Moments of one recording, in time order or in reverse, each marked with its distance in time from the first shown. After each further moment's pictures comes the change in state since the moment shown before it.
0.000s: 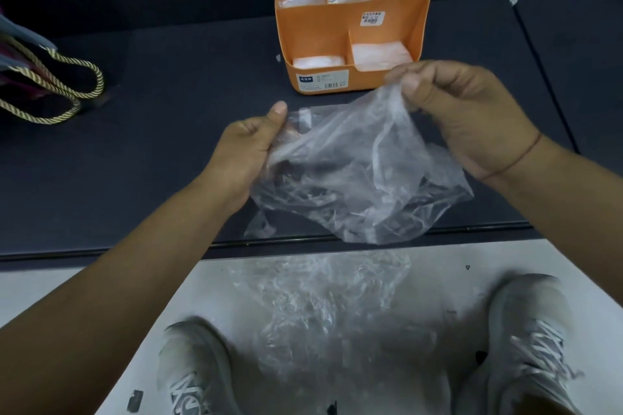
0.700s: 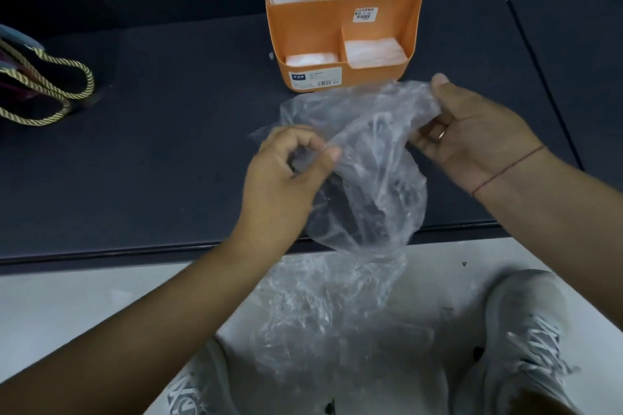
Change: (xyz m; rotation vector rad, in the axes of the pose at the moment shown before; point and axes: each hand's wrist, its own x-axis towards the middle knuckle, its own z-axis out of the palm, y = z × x) left_hand -0.047 -0.018 0.036 0.179 0.020 0.443; right_hand -0.010 0.001 0.004 0.446 0.459 0.428
